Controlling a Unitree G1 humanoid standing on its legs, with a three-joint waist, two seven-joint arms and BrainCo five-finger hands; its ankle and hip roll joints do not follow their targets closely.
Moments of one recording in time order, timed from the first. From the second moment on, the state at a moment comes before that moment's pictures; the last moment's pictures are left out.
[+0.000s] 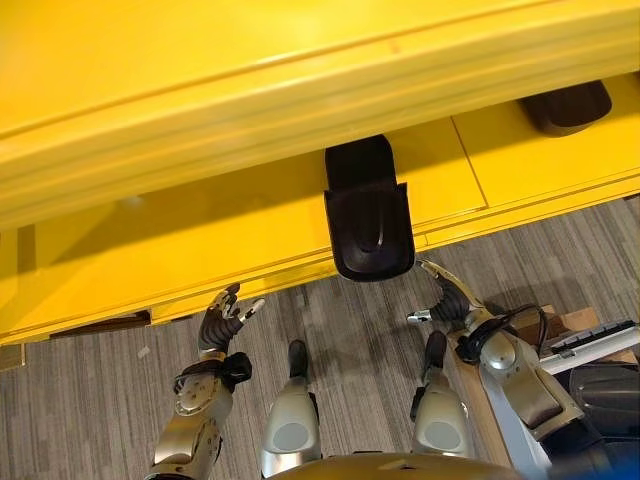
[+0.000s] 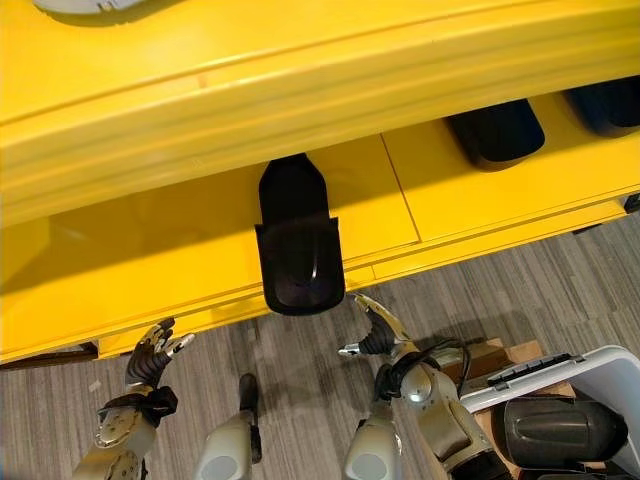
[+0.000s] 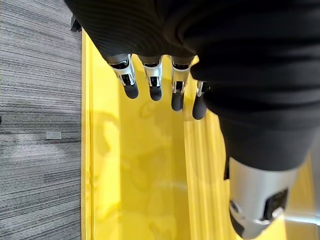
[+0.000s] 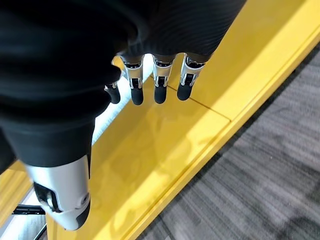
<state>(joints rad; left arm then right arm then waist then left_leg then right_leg) 0.23 0.30 -0.04 0.06 -0.48 -0.03 0.23 0.00 -0.45 0.33 -0.01 -0.37 0.13 0.05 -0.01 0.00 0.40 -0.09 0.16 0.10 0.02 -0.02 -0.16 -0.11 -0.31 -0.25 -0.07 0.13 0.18</state>
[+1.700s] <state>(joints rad) 0.29 0.54 0.08 -0.16 -0.18 -0.05 0.20 -0.07 -0.53 0.01 -0.27 0.01 -0.01 -0.17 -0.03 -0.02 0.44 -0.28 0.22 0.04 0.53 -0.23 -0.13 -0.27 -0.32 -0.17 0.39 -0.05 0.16</state>
